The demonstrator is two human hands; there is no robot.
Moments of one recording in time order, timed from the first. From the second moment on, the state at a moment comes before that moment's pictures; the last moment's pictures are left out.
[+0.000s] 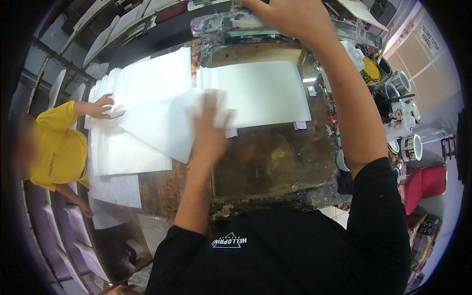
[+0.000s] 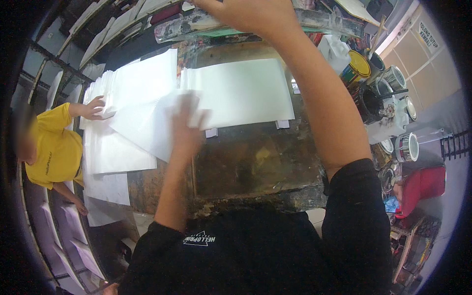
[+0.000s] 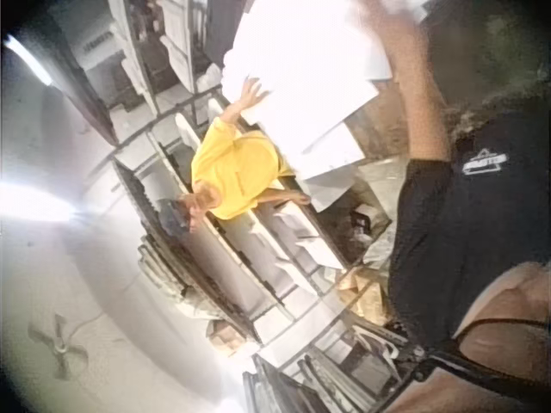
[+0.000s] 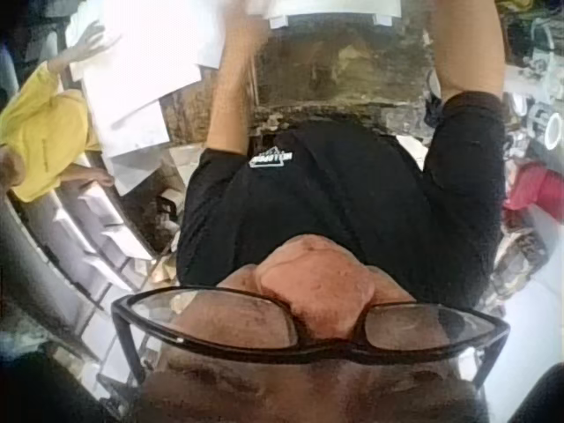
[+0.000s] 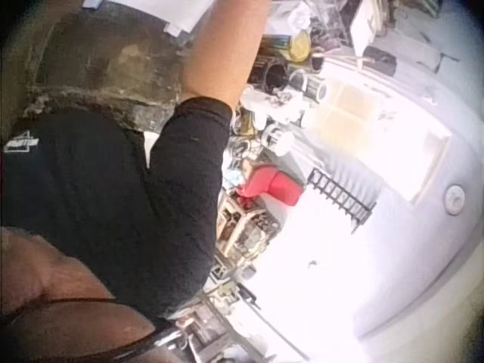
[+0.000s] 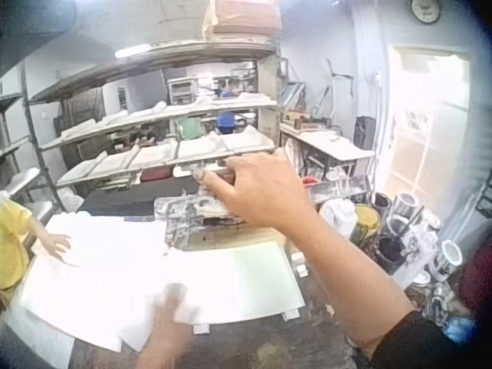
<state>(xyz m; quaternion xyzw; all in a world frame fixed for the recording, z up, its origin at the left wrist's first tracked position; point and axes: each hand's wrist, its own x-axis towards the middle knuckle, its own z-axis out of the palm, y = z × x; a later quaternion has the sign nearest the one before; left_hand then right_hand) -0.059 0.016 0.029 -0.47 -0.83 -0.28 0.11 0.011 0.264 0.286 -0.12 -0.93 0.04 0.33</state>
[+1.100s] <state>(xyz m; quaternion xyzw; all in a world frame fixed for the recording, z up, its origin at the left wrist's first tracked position) 0.008 0.136 -0.036 -0.56 -0.81 -0.18 0.04 0.009 0.247 0.297 -0.19 -0.93 0.02 0.31</state>
